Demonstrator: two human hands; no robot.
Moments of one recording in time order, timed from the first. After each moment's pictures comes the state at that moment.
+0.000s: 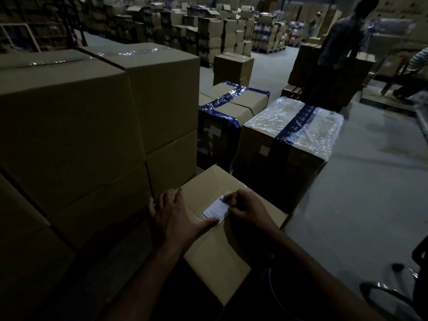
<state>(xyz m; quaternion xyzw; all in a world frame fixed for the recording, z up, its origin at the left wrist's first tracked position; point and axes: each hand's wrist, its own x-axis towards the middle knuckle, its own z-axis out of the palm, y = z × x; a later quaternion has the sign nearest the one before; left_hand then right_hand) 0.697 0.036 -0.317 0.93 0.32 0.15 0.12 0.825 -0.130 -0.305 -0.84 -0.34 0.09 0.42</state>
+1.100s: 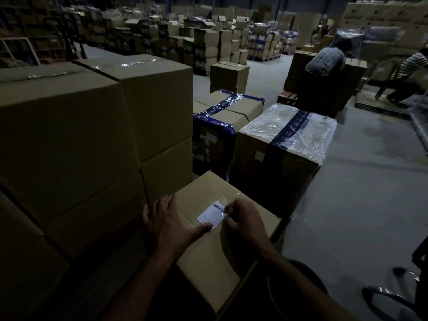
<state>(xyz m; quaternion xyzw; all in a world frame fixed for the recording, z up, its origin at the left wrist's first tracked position) 0.699 0.038 -0.320 0.92 0.32 0.16 0.12 0.809 -0.134 -0.321 -0.88 -0.27 0.01 0.40</state>
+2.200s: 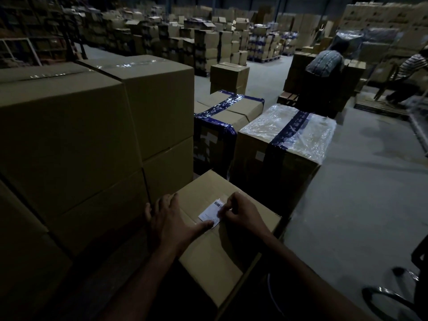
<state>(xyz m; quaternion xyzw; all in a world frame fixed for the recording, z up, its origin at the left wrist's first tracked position) 0.696 0.037 -0.318 0.93 0.32 0.16 0.13 0.815 -0.126 -0.304 -0.85 -0.28 0.08 0.43</state>
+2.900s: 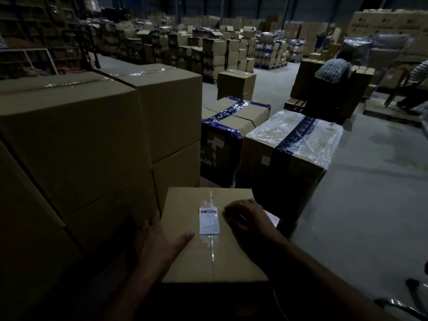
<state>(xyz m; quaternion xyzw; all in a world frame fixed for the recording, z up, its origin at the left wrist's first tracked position) 0.638 0.044 -0.310 0.86 0.42 0.08 0.28 0.817 -0.146 -0.310 -0.85 -0.42 -0.01 0.31</state>
